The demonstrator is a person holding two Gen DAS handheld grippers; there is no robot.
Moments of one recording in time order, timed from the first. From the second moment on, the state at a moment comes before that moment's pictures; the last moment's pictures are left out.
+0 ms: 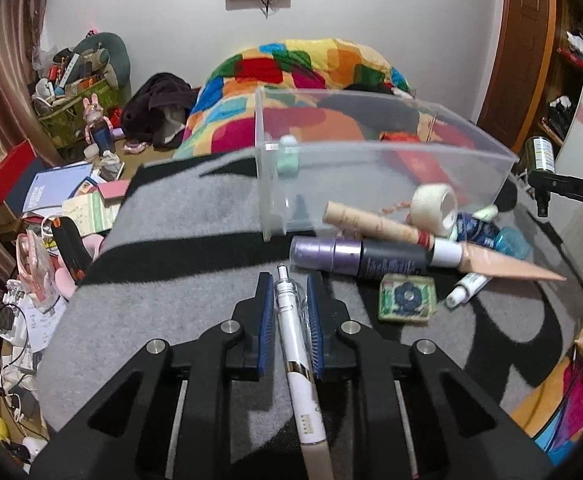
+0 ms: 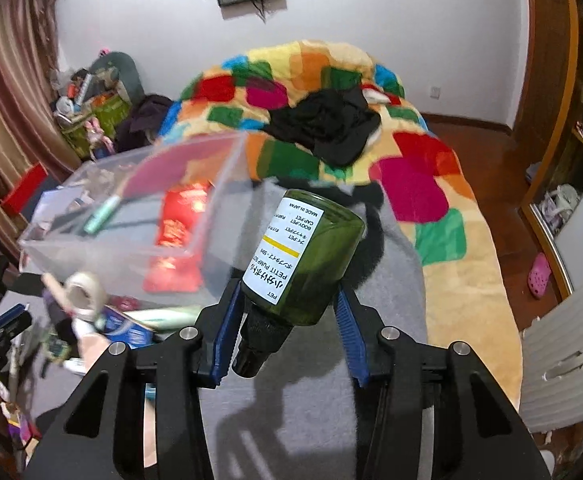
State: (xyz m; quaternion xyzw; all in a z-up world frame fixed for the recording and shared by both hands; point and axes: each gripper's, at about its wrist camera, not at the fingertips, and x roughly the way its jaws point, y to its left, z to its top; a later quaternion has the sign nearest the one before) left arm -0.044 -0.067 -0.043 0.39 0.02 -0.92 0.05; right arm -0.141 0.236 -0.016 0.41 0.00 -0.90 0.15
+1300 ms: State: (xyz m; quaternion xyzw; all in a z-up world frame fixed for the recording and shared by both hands) left arm -0.103 -0.064 0.090 0.23 0.00 -0.97 0.08; right arm -0.183 0.141 0.018 0.40 -0.01 -0.88 0.26
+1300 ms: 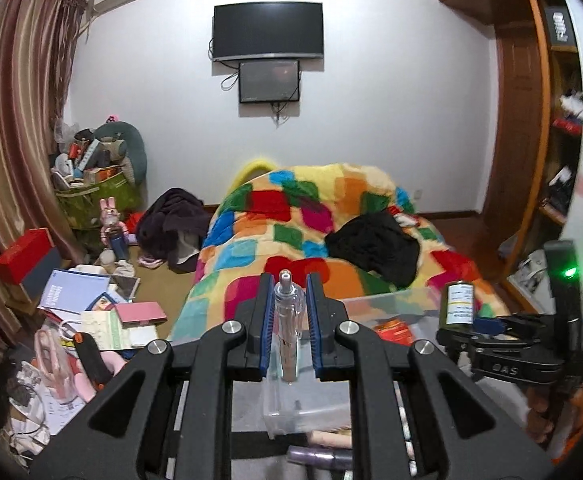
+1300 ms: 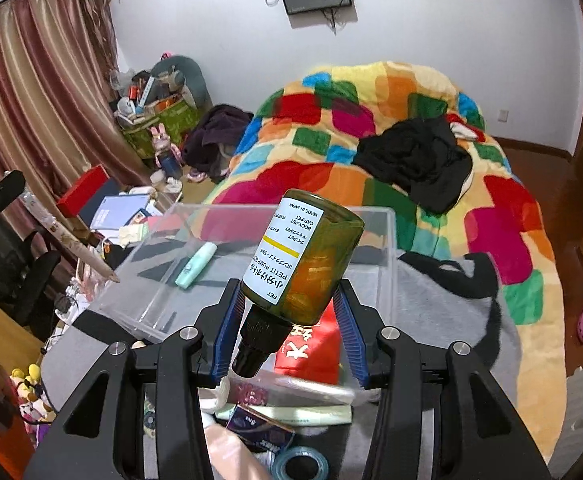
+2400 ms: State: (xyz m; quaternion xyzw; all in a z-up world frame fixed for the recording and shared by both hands) left arm -0.110 -0.027 0.035 0.33 0.03 -0.94 -0.06; right arm -0.151 0.141 0.009 0.40 0.06 -0.88 0.27
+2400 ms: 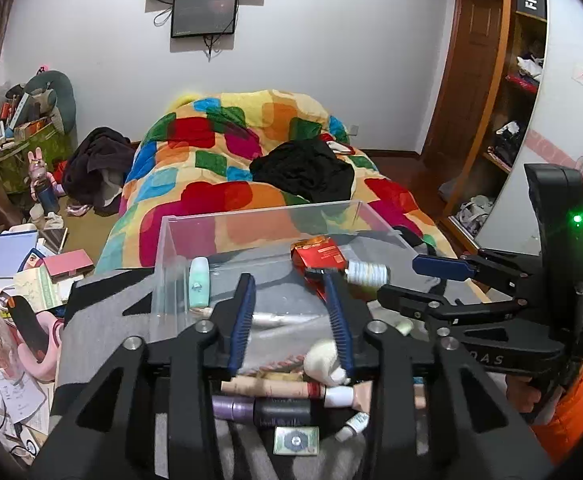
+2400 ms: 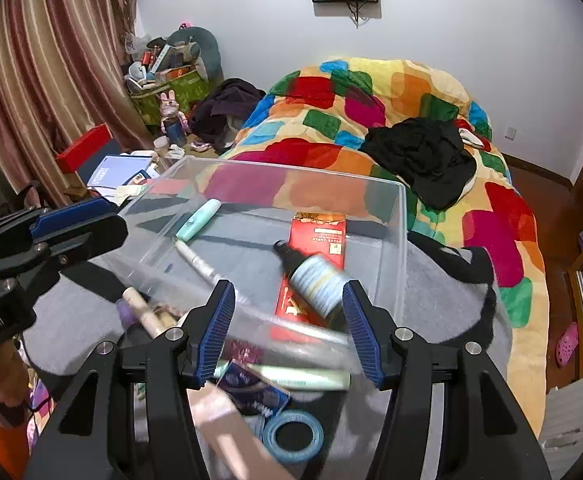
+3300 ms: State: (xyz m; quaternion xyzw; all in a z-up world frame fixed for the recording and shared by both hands) left arm -0.059 -0.036 -0.055 0.44 0.04 -0.89 -0.05; right arm -0.114 0.186 -0.054 0.47 0.03 -0.84 0.27
